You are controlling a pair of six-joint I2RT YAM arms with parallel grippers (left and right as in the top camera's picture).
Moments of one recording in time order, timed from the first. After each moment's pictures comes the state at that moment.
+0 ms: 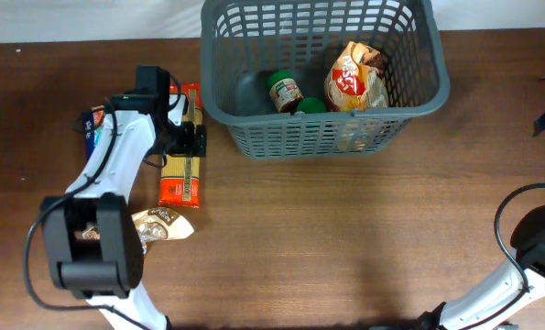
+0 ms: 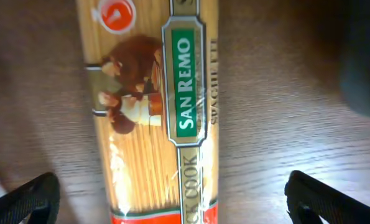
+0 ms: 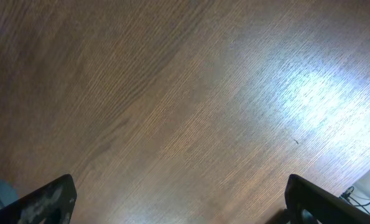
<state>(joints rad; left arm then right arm) -0.04 1.92 1.47 -0.90 0.04 0.00 -0.63 2.07 2.21 -1.60 0.09 0.29</state>
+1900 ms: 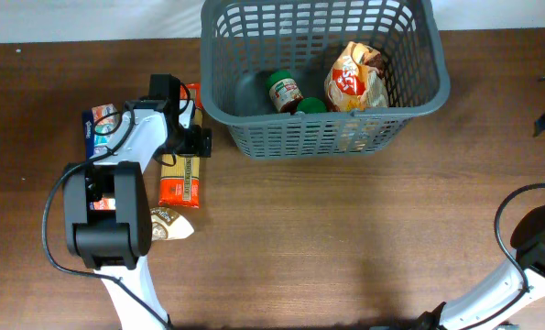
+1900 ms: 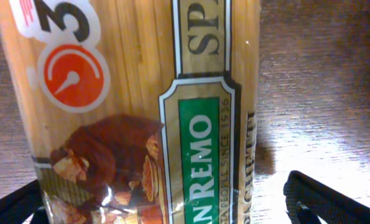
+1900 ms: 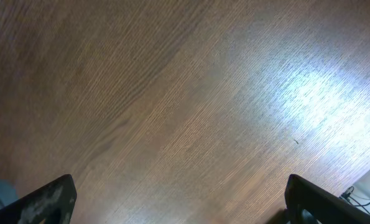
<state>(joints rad) -0.04 2.11 1.48 -0.73 0.03 0.01 -0.63 2.07 2.21 -1.60 0.09 0.29</state>
